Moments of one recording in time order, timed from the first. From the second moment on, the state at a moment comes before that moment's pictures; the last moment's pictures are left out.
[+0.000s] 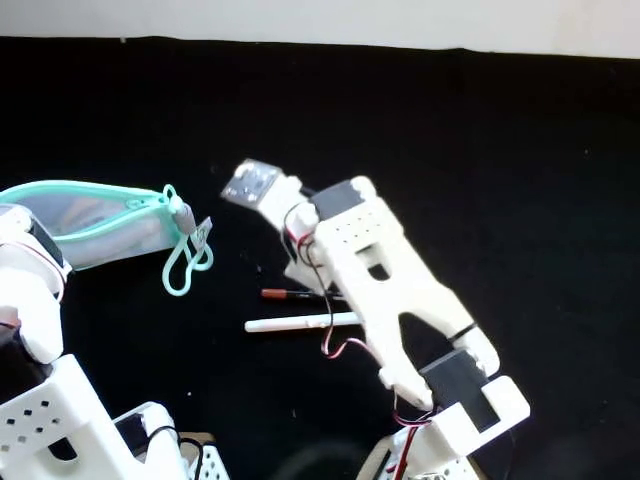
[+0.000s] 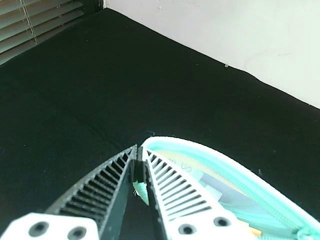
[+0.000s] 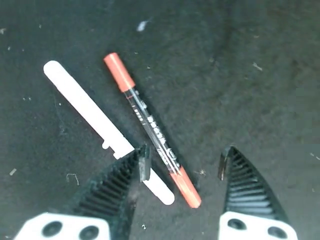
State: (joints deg) left arm -33.7 -52.6 32.1 65.9 9.5; right arm -36.0 1.8 11.6 73.3 32.0
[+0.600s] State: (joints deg) left arm -33.7 -52.6 32.1 65.9 9.5; right arm -43.3 1.8 25.9 54.5 35.7
